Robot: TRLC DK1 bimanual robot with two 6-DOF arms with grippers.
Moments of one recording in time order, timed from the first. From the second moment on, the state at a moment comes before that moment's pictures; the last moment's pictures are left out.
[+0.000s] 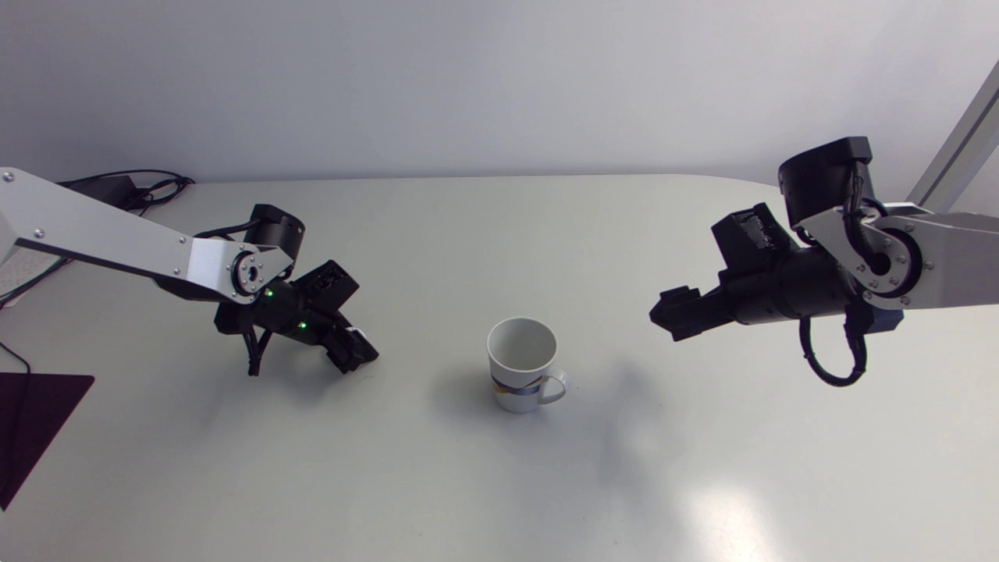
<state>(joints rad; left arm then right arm) -0.09 1.96 1.07 -0.24 0.29 0.67 0.11 1.42 0.87 -0.26 -0.20 -0.18</state>
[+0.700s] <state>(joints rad) -0.12 1.74 0.88 -0.17 0.35 0.71 0.07 1.31 0.77 -0.23 -0.21 -0.18</state>
